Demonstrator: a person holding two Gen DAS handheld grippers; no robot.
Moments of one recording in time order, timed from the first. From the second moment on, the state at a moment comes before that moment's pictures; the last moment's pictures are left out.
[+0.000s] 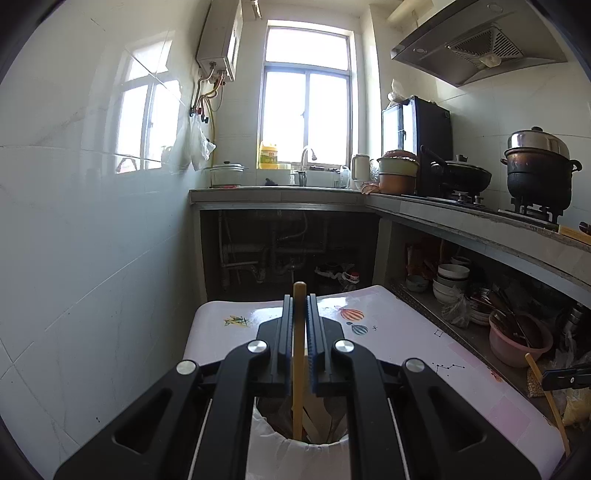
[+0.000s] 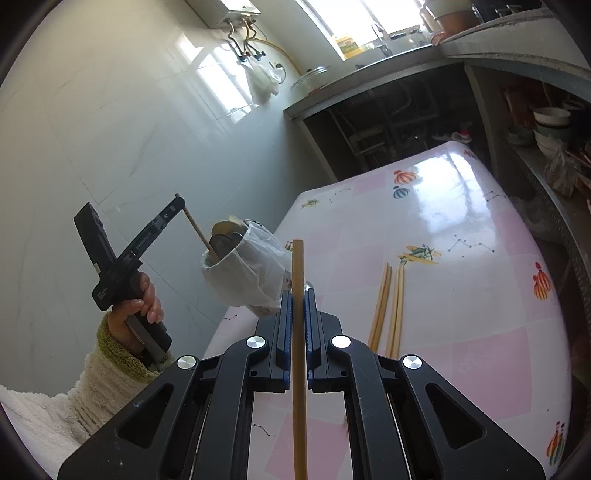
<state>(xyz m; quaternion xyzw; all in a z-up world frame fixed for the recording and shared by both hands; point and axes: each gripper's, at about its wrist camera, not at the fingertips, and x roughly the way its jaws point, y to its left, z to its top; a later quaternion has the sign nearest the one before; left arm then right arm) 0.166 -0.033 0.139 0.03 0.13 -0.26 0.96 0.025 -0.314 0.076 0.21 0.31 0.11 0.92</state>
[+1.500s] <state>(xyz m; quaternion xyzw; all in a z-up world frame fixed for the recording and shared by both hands) 0.116 0.039 0.151 -0.07 0.18 -0.23 0.95 0.105 -0.288 0.150 0.21 0.24 0.18 0.93</state>
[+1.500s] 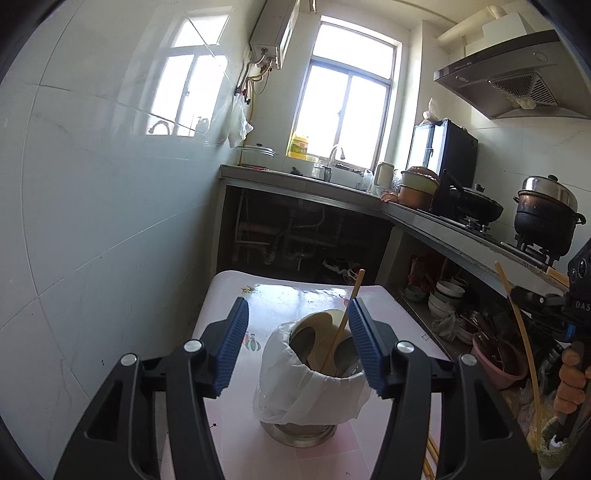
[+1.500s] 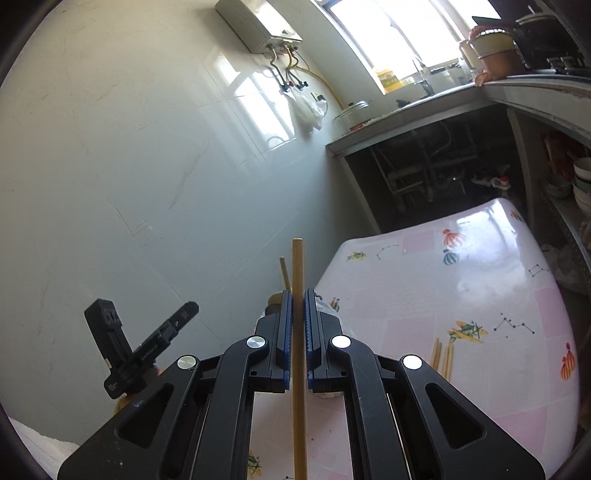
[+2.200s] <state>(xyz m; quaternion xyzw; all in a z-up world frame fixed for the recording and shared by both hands) 0.090 0.077 0.122 -0.08 0.19 -0.19 0.96 0.250 -0.222 0.180 0.23 0.17 0.28 0.92</state>
